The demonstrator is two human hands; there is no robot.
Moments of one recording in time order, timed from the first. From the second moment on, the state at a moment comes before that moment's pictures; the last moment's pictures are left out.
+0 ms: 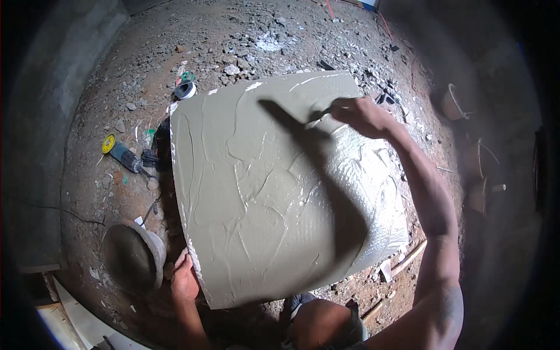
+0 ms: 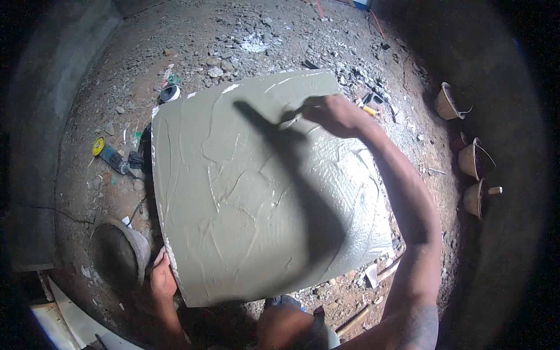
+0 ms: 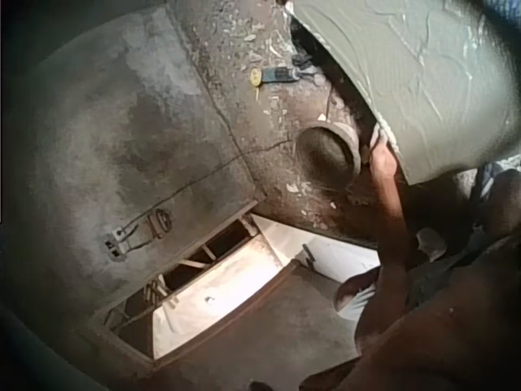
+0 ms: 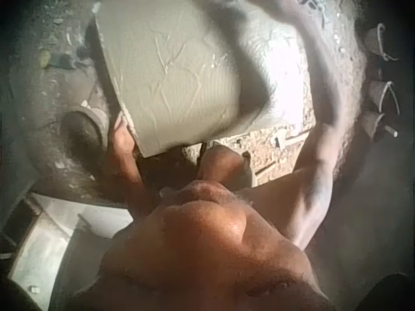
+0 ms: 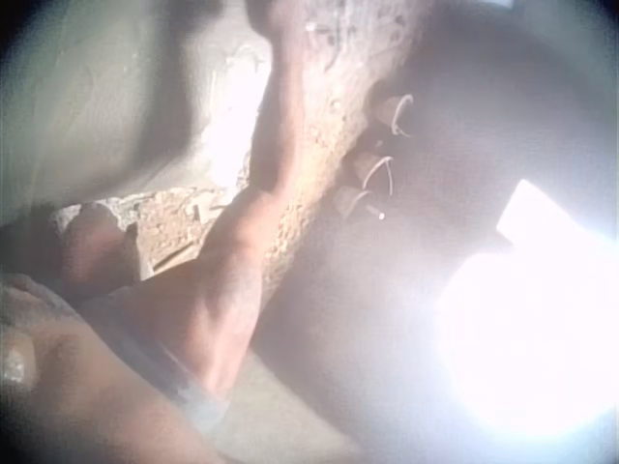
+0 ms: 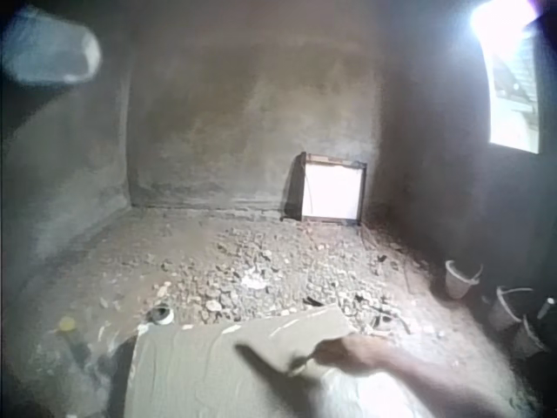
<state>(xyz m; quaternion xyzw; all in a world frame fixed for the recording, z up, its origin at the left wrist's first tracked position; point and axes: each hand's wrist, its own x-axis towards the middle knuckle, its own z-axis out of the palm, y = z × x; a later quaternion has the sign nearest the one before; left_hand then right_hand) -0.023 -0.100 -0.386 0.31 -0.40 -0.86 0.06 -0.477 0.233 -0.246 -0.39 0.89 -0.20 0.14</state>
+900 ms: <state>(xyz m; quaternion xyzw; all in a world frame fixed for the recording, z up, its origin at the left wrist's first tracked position) -0.028 -0.097 -0.387 0.32 -0.39 -0.86 0.07 -0.520 0.243 -0.212 -0.20 0.92 -0.29 0.19</state>
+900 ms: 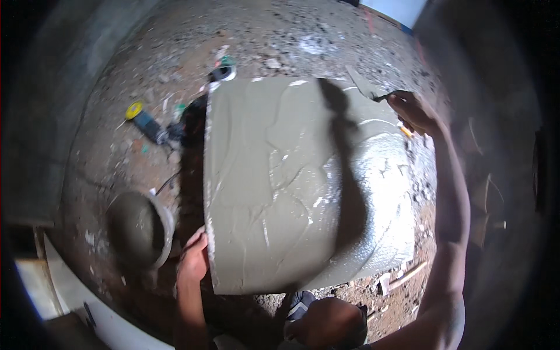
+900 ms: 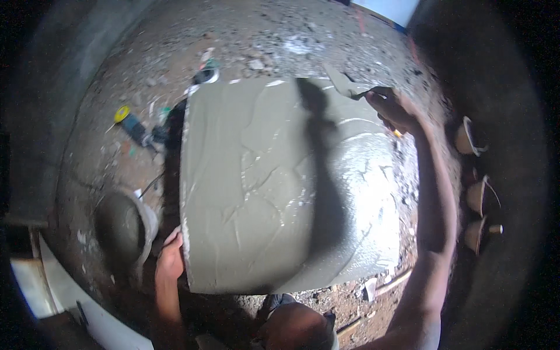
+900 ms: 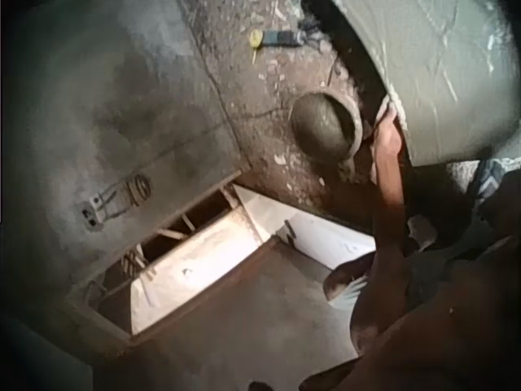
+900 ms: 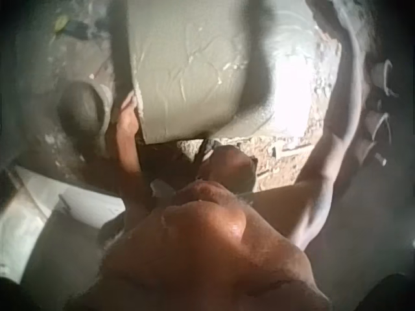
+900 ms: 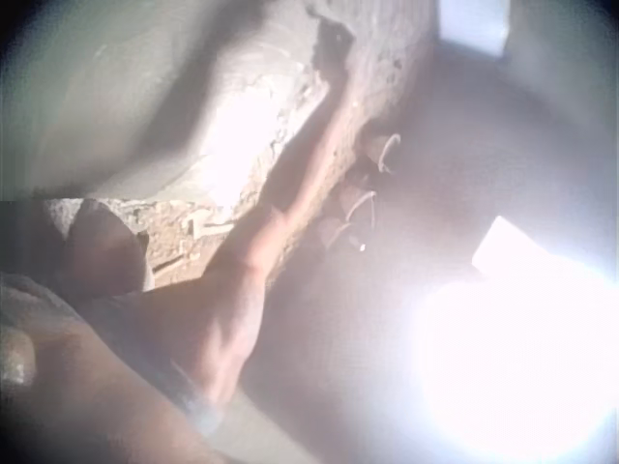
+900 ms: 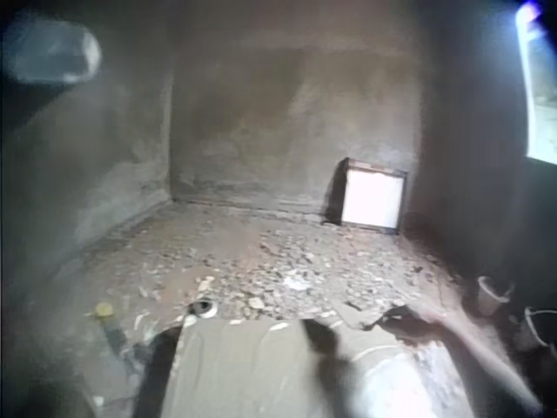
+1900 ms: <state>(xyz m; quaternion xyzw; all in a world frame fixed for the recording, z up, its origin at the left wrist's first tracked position) -0.025 -0.103 -0.394 0.28 -0.40 -0.87 0.05 -0.594 0.209 -0.280 -0.02 0.97 -0.20 0.11</state>
